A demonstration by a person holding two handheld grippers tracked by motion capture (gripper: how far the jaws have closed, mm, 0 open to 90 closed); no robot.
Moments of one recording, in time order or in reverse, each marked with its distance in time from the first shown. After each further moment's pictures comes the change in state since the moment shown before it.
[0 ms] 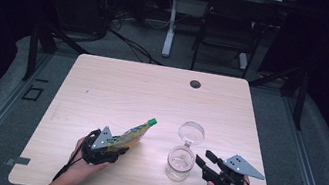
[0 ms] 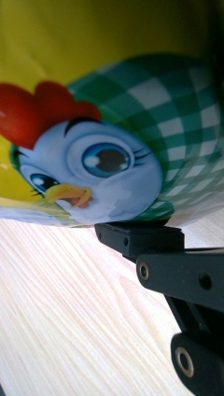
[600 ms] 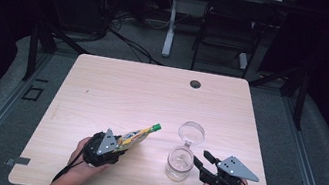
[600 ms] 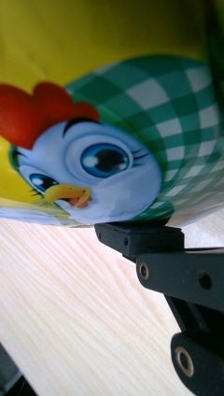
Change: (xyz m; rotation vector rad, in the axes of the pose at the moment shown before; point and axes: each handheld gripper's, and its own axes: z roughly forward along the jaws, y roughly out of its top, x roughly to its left) left arm -0.009 0.005 -0.002 0.043 0.108 0.090; right arm 0.009 0.000 0.001 -0.005 -0.027 -0.092
